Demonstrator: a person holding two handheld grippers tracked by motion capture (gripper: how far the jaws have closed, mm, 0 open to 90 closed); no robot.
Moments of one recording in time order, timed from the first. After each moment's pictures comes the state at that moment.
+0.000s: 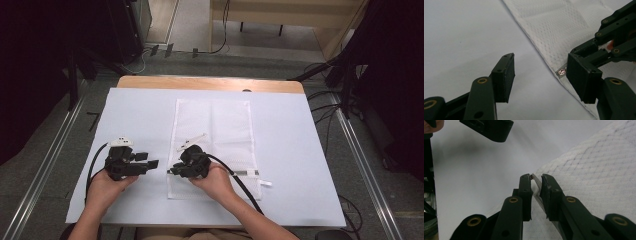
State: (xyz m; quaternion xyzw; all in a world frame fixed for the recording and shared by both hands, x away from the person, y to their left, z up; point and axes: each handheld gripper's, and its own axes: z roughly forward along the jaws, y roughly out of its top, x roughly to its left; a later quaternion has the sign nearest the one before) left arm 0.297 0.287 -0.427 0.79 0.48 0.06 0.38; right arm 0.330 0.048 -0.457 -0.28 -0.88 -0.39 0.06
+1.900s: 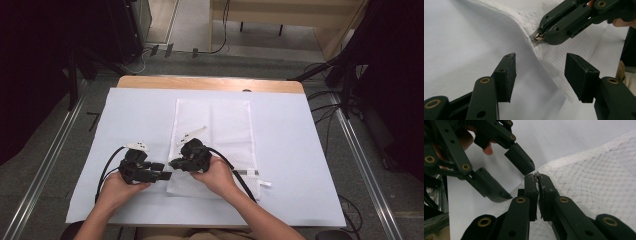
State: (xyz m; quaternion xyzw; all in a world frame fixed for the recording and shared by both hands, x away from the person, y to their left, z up) left arm 0.301 0.257 -0.441 0.83 0.40 -0.06 0.37; right arm 0.337 0.045 -0.433 -0.25 -0.88 -0.40 0.06
